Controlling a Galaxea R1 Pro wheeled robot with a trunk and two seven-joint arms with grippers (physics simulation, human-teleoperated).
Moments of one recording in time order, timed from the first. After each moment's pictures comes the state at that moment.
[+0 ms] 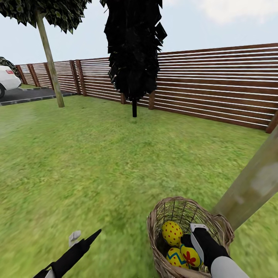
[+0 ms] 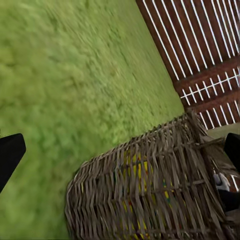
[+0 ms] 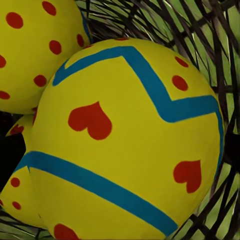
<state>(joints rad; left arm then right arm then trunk) -0.37 0.10 0.38 -0.44 0.37 0.12 -1.07 -0.58 0.02 -0.19 -0.47 0.10 0.55 -0.13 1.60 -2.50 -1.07</state>
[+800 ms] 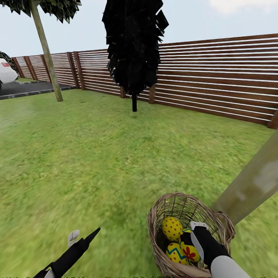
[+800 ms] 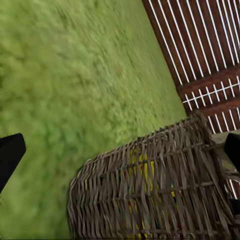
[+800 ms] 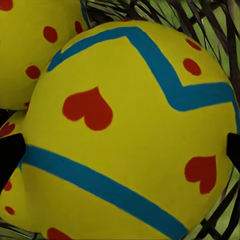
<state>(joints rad) -0.37 0.11 0.38 -0.44 0.41 0.12 -1.07 -0.58 0.02 -0.19 -0.49 0.09 0.55 -0.13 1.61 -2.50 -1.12</state>
